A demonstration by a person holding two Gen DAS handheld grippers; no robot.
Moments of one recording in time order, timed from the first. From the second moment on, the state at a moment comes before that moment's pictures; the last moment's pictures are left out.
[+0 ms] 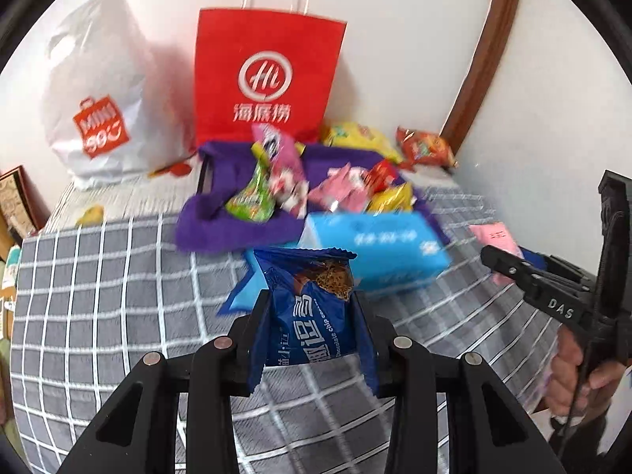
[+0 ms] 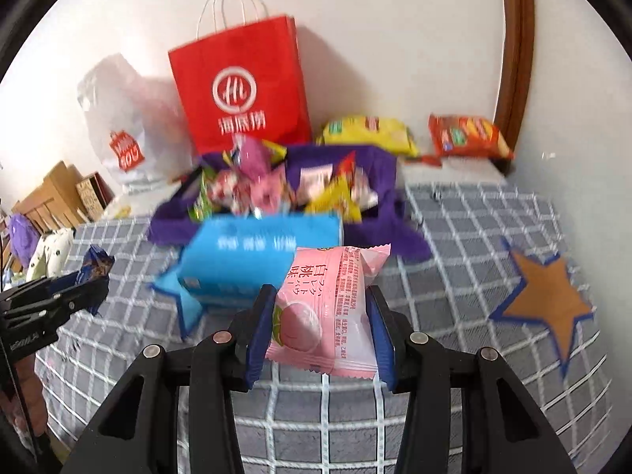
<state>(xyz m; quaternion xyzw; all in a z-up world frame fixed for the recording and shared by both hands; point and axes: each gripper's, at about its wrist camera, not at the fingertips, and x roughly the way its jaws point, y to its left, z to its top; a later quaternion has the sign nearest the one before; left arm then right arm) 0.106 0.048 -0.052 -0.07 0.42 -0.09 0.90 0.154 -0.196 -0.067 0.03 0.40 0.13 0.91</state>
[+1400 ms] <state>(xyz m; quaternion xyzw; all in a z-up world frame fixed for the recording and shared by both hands) 0.307 0.071 -0.028 -0.07 0.43 -0.08 0.90 0.357 -0.135 -0.043 0.00 0.40 0.13 0.91</state>
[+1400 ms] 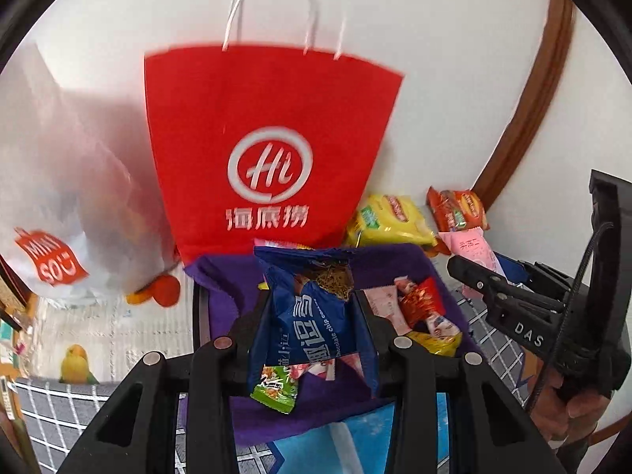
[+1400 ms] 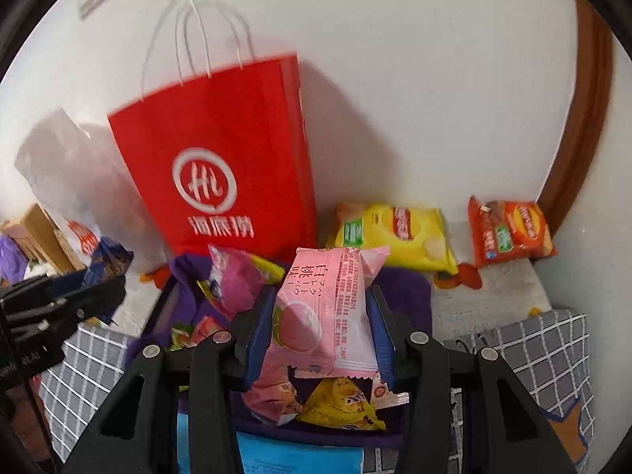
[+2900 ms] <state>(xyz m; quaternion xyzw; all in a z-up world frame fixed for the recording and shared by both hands) 0.338 0.049 -0.096 -0.10 0.49 -0.12 0.86 0.382 -0.135 -0.104 -0.04 0.47 0.13 0.87</state>
